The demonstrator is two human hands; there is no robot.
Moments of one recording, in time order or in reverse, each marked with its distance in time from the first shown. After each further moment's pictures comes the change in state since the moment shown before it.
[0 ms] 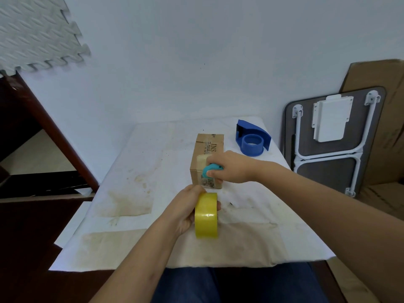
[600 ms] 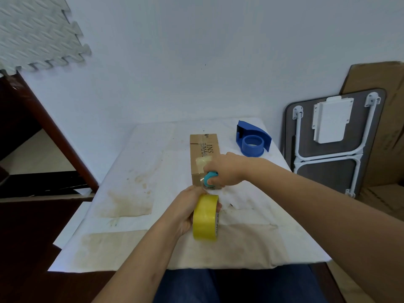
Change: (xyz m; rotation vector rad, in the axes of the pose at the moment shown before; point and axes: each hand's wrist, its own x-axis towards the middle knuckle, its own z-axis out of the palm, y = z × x) left_hand 0.001 0.000 0.001 -0.050 -0.010 -0.014; right_hand 0.008 -0.020 -0.005 -0.392 -0.177 0.009
